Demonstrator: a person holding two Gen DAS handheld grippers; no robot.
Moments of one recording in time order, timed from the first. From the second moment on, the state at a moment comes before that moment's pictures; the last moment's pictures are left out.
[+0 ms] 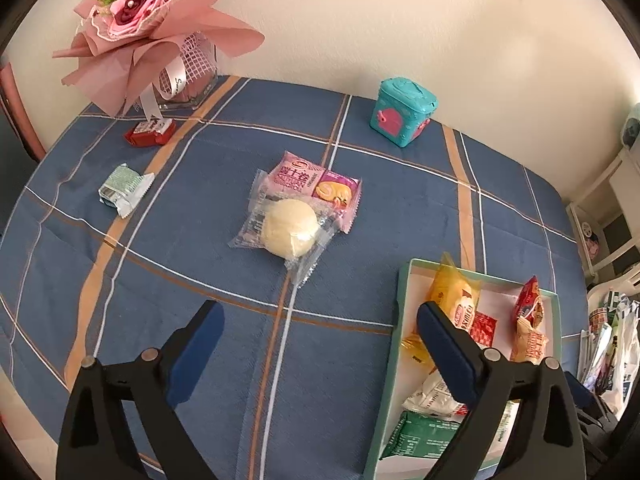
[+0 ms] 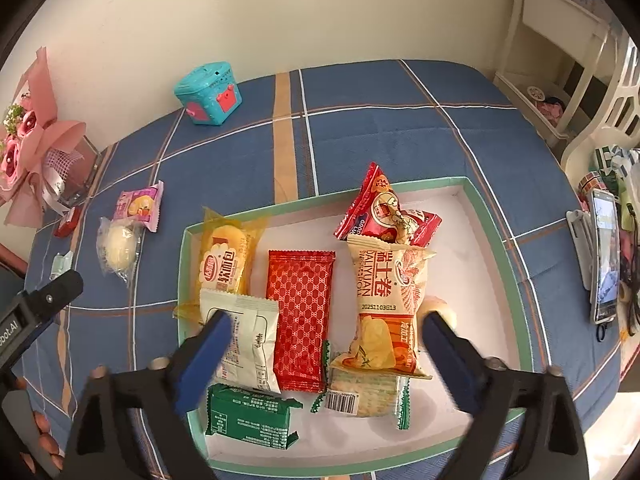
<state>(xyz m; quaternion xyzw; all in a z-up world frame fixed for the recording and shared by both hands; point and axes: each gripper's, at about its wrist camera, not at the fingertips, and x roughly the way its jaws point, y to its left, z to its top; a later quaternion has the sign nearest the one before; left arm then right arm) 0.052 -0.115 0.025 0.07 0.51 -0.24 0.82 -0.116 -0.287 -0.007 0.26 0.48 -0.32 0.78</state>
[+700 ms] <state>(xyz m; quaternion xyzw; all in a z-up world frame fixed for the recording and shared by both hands) 0.082 -0.078 0.028 0.11 0.49 -0.20 0.84 -0.055 -0.221 -0.008 0.21 0.49 -0.26 0.81</state>
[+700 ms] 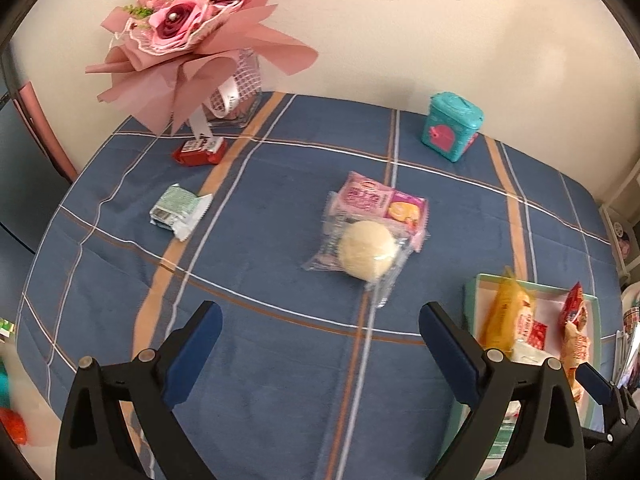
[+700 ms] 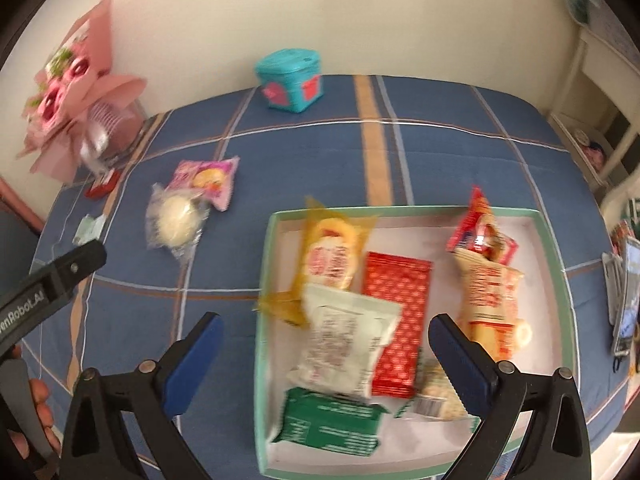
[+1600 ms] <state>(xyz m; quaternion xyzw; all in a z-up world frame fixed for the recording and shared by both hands) 0.150 -0.011 0.016 0.07 0.51 -0.15 0.84 0.017 -0.168 -0.024 0.20 0.49 -0.19 0.83</state>
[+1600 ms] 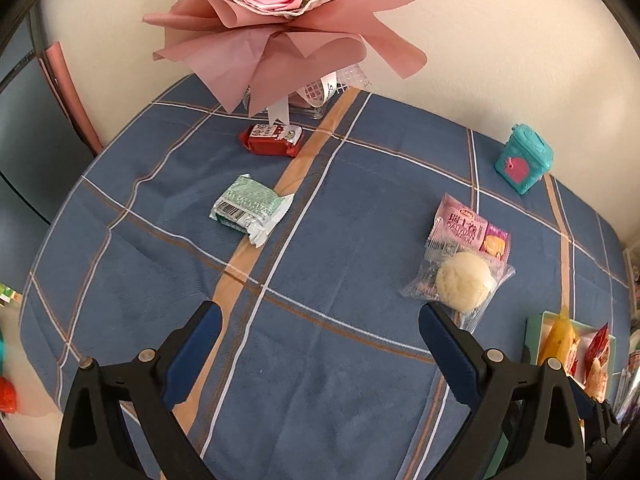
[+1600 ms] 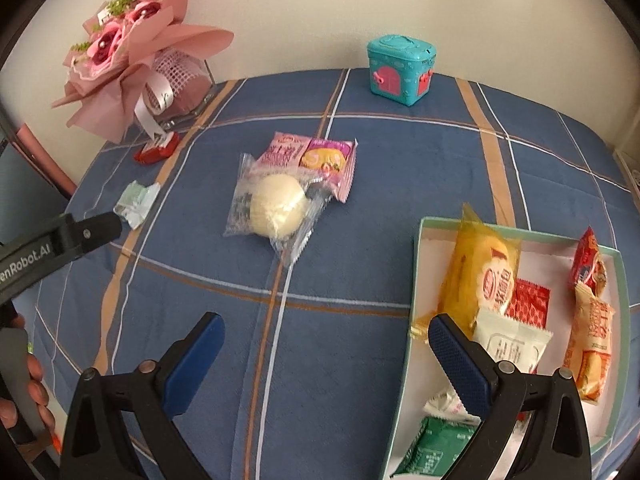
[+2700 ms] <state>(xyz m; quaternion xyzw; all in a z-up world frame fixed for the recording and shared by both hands) 0.284 0.014 -0.035 0.12 0.53 -0.19 0.82 0.103 -0.189 -0.056 0.25 0.50 -0.16 0.81</state>
